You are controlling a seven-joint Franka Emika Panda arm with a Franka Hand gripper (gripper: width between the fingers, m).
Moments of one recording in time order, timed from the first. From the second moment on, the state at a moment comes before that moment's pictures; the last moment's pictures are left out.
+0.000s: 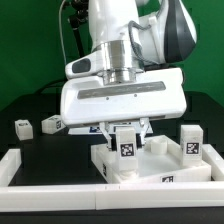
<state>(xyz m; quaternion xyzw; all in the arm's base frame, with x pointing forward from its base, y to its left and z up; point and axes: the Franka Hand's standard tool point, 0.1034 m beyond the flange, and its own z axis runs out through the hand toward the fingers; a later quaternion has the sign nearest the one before) 0.605 -0.007 0.066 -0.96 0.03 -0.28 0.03</state>
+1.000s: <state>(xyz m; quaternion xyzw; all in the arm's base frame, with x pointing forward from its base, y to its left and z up) 0.604 -0.006 0.063 -0.96 0.03 -0.27 0.04</state>
